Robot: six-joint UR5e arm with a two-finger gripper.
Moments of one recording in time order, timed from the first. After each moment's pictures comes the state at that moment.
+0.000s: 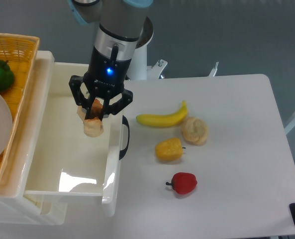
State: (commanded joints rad) arm 2.34 -1.69 -1.49 -1.23 1.11 0.35
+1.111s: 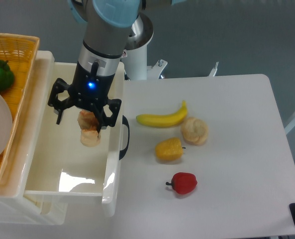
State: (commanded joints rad) arm 2.29 -1.72 -1.49 -1.20 1.11 0.37
